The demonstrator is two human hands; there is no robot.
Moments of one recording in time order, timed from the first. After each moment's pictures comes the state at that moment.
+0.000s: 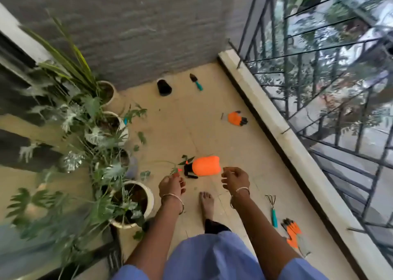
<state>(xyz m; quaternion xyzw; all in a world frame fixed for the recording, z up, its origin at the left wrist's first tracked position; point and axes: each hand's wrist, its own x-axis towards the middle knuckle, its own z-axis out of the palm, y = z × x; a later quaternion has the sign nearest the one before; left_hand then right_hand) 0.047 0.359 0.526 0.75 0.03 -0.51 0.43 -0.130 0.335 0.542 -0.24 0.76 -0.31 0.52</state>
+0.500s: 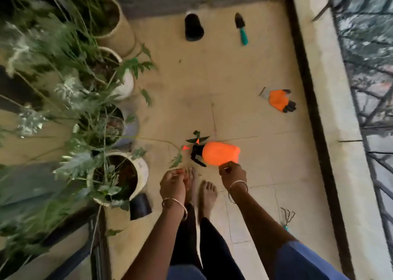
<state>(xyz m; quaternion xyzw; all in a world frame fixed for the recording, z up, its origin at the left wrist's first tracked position) 0.052 0.276 0.334 0.81 0.10 -0.45 0.36 -0.094 0.197 0.286 -0.47 0.73 0.05 0.49</state>
